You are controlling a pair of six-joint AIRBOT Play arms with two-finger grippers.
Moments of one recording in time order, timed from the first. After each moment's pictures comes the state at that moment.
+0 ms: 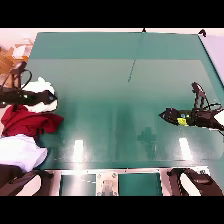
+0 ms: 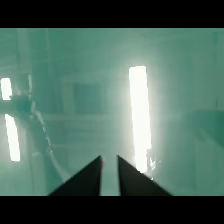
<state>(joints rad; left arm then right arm) 0.20 -1.04 0.91 1.04 -1.00 -1.19 -0.10 -0.72 0.61 -1.05 1.05 1.57</state>
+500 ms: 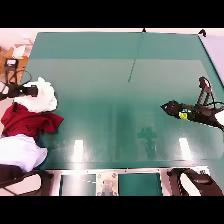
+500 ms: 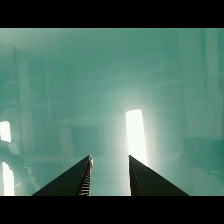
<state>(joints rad) 0.29 -1.34 0.98 1.38 -0.55 -1.15 -0.10 -0.72 0.61 -1.05 0.89 1.57</state>
